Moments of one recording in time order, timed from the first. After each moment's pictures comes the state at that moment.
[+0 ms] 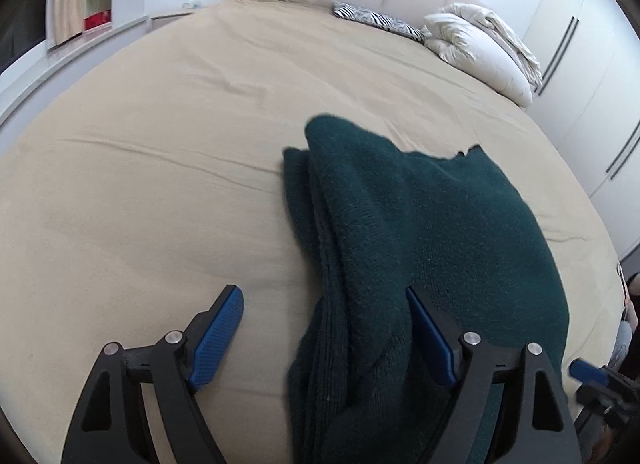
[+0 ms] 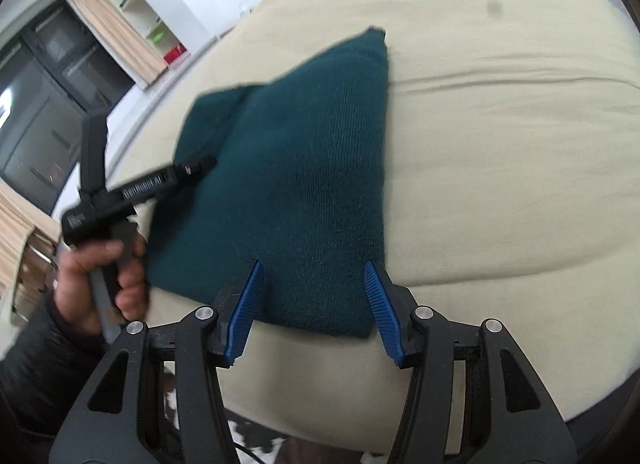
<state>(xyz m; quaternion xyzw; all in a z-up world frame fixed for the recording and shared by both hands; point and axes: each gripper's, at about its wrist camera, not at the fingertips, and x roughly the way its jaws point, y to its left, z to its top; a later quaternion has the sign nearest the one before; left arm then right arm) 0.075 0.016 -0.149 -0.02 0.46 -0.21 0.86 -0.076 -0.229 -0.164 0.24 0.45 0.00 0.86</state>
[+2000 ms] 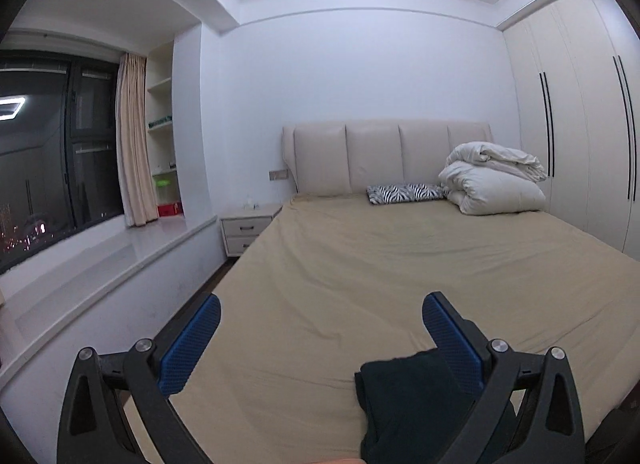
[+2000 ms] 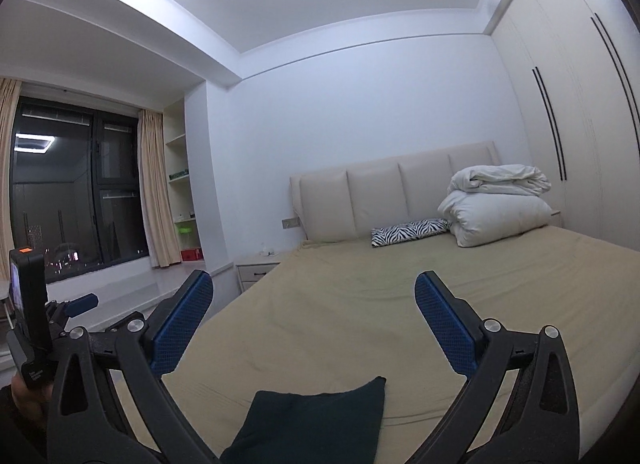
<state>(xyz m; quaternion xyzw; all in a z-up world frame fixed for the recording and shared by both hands) -0.034 0.045 0.076 0.05 0.16 -0.11 0.98 -0.145 -0.180 0.104 0.08 0.02 -0.09 0.99</state>
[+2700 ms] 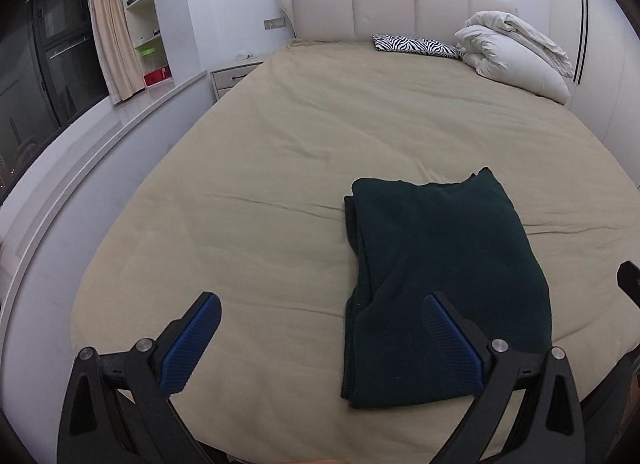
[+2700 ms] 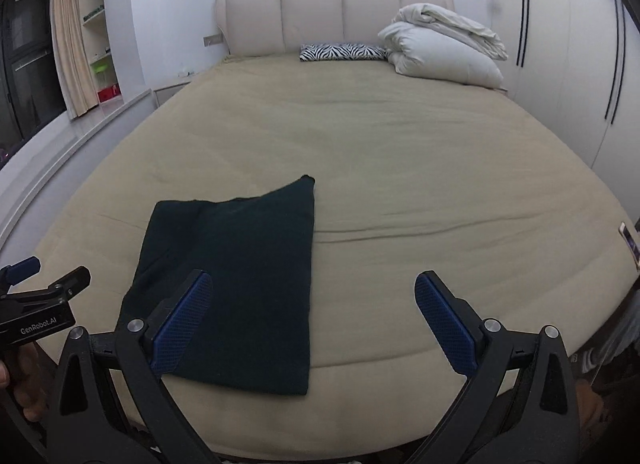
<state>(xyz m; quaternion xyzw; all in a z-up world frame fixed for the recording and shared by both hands) -0.007 0.015 -0.072 0.08 0.41 -0.09 0.91 -0.069 -0.197 -0.065 0.09 0.37 -0.20 0.90</state>
